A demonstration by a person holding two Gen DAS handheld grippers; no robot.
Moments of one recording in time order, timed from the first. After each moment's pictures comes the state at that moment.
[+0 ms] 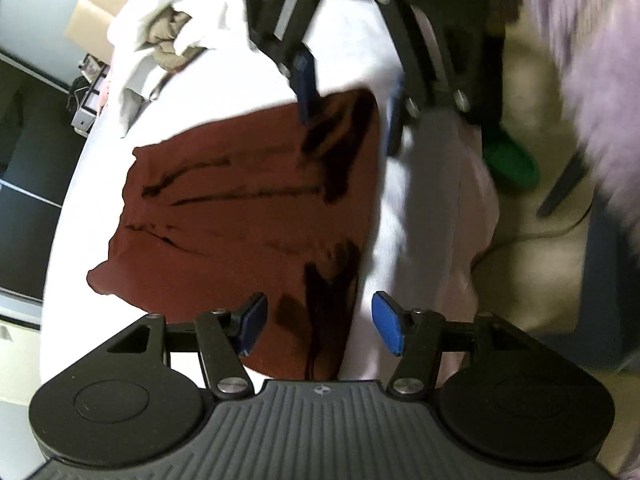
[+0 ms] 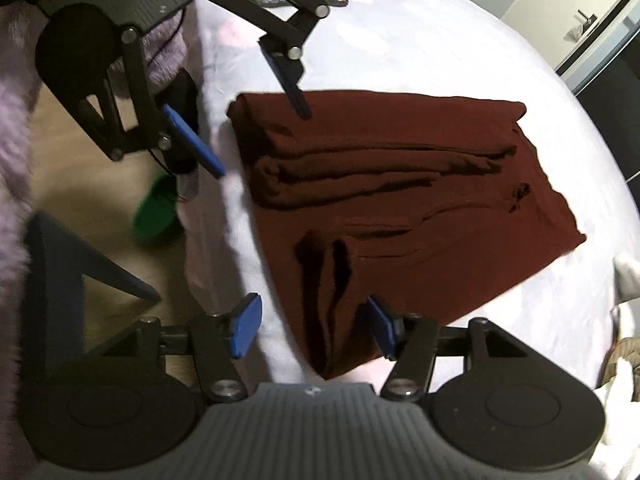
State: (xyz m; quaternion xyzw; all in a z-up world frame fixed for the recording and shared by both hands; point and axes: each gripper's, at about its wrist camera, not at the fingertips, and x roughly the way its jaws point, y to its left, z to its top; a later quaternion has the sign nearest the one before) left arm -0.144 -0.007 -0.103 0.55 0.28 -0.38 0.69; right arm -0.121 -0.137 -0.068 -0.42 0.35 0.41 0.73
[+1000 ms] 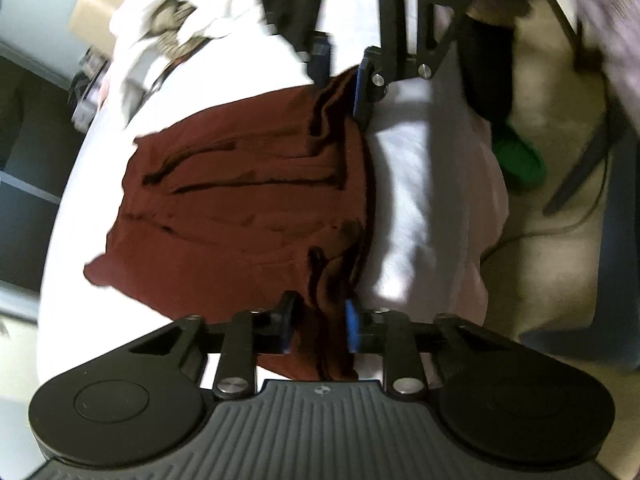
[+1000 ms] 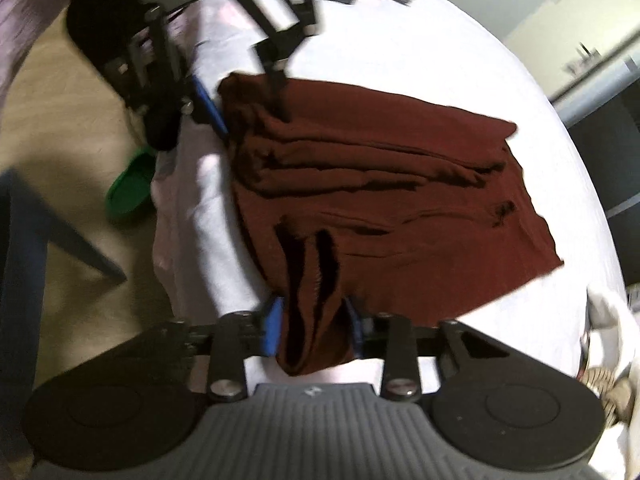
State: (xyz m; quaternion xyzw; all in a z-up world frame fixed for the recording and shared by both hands) left arm -0.129 -0.005 -0.100 0.53 0.29 -0.38 0.70; right arm -0.109 -0.137 -0.078 -0.45 0.32 0.39 0.73
